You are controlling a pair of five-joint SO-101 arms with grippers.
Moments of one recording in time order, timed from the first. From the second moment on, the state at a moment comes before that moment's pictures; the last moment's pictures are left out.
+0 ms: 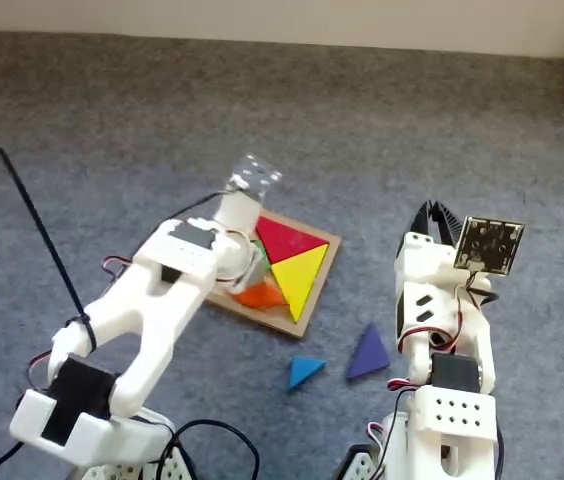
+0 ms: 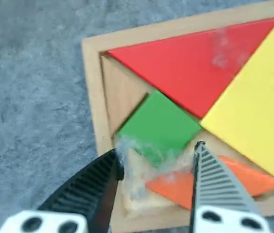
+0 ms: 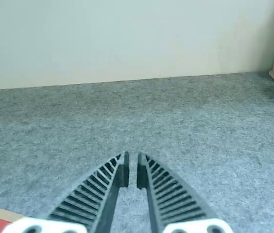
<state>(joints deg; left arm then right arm) 15.3 -4.1 40.5 41.2 -7.3 1.5 -69.4 79.9 9.8 0.6</state>
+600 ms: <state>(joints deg) 19.0 -4.1 40.2 43.4 -10.0 1.5 -69.4 79.9 9.8 0.6</state>
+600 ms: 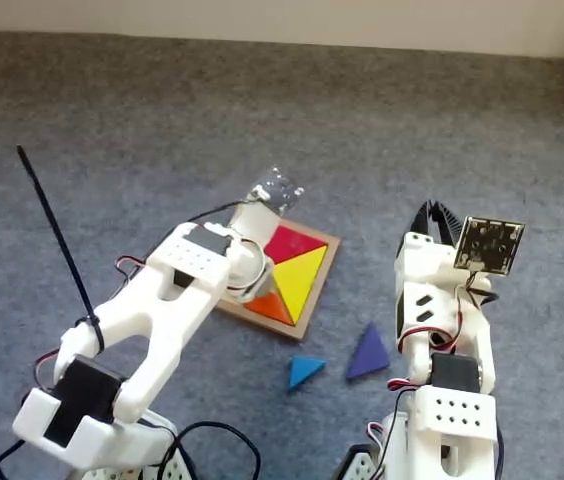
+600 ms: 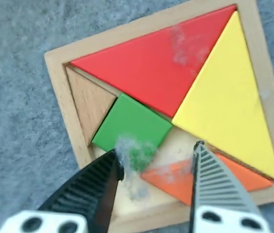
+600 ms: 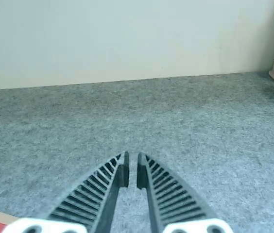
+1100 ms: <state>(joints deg) 20.4 -14.7 44.6 43.9 -4.0 1.5 -69.4 79.9 9.8 0.6</state>
